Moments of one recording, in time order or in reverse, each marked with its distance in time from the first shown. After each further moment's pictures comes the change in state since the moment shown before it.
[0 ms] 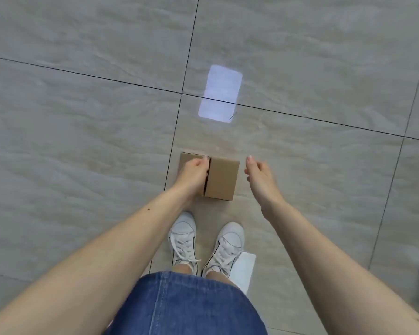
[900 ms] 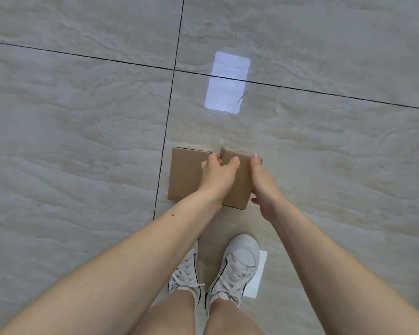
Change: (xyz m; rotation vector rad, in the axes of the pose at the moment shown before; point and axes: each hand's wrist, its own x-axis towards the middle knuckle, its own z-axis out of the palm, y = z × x) left_hand 0.077 -0.027 0.067 -0.029 0.015 -0.024; right_hand 0.113 0.063 0.044 0.129 -0.072 0.207
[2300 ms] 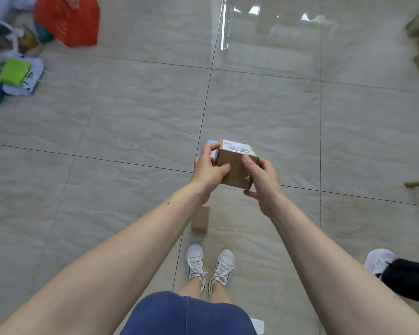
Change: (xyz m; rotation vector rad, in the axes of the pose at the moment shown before) left_hand -0.490 0.286 -0.158 -0.129 -0.016 0.440; right_hand -0.574 -0.230 -0.114 0.268 0.024 -0.523
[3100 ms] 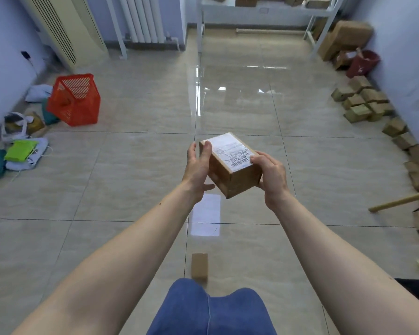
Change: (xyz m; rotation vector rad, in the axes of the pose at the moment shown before) left_hand -0.076 0.134 -0.049 -0.224 -0.088 0.149; right_hand -0.117 -0.131 -0.004 0.192 0.115 -0.397
